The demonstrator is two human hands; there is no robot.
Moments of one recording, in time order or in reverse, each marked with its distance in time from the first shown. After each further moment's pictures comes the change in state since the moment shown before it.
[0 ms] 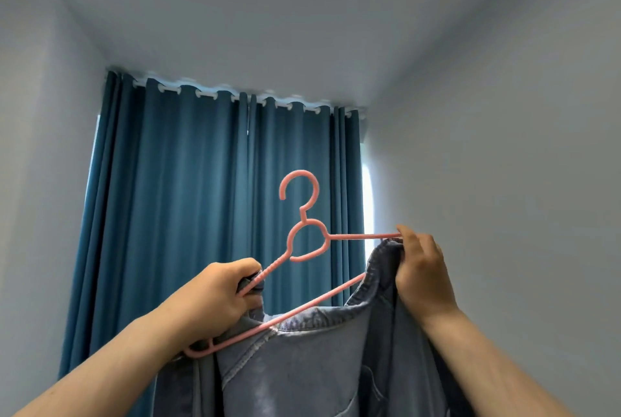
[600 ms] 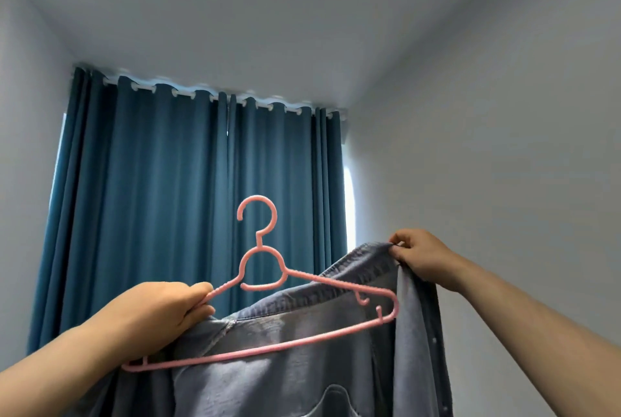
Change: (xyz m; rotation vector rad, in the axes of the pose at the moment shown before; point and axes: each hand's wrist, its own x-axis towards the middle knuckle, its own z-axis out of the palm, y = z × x) left_hand 0.001 -0.069 -0.005 0.610 -0.014 0.262; right_hand 0.056 0.035 -0.038 0.227 -0.736 0.379
